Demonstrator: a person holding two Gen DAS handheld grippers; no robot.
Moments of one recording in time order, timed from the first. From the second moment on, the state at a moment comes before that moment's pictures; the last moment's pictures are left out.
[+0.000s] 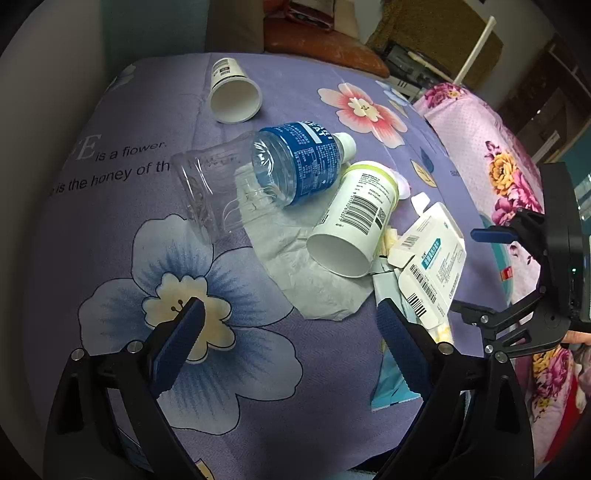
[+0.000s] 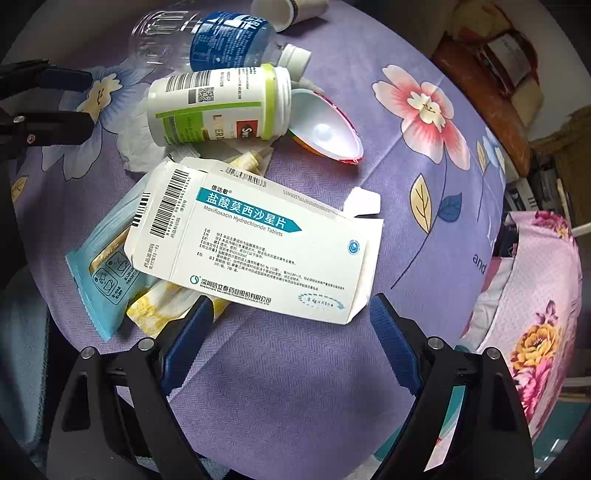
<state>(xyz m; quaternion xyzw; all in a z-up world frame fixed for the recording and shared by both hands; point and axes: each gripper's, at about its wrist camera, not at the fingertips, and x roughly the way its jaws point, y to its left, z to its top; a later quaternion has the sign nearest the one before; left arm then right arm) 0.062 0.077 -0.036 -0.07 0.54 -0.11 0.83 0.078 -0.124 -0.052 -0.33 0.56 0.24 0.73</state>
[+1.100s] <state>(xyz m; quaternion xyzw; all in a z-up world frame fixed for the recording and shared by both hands) 0.047 0.040 -0.047 -0.07 0.57 -0.17 0.80 0.115 -0.141 -0.015 -0.17 0.60 0.25 0.74</state>
